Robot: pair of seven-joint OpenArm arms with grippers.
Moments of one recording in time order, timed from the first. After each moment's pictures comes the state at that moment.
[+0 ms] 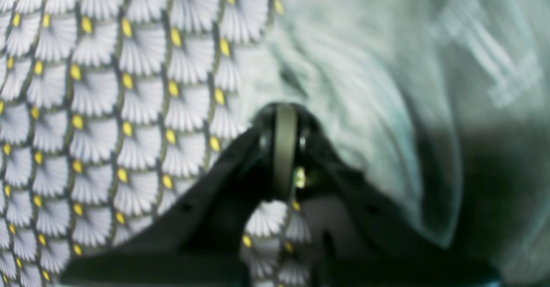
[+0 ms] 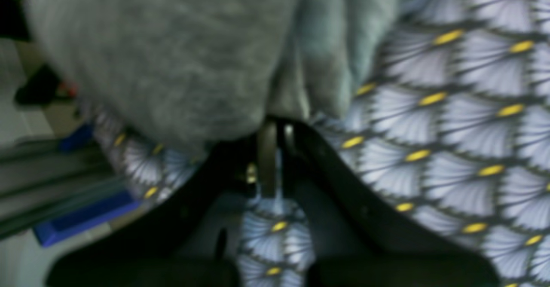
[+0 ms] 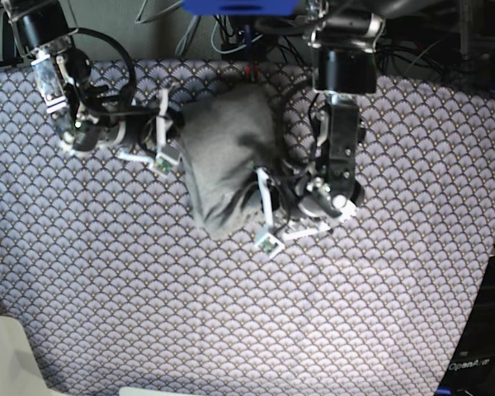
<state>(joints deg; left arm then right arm) -12.2 8.1 -0.6 77.5 9.2 -39.8 52.2 -5.3 23.7 -16.3 91.9 32.5 39.4 -55.3</state>
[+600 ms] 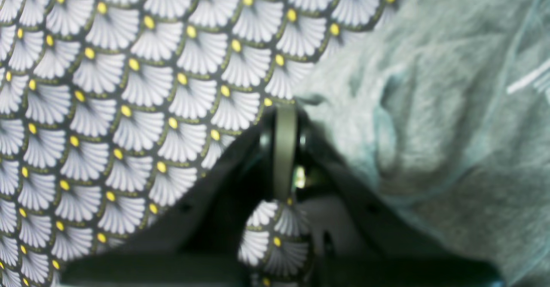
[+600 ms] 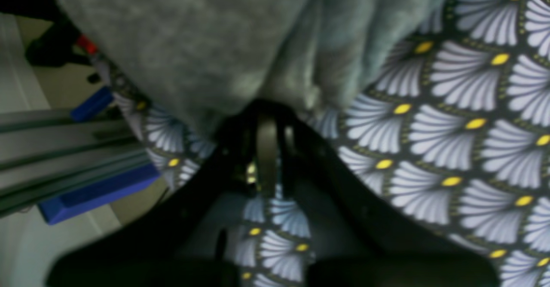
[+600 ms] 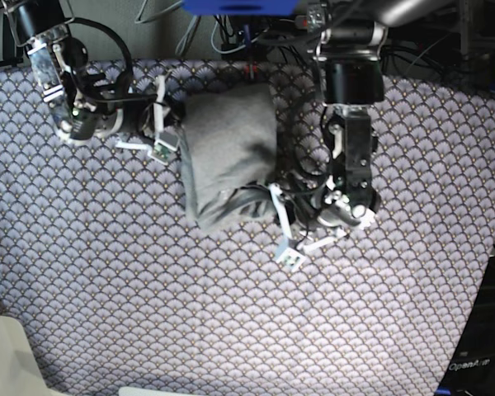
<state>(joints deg) -14.2 7.9 -5.8 77.2 6.6 -39.4 52.6 -8.3 25.0 -16.0 94.0 32.4 39.4 -55.3</state>
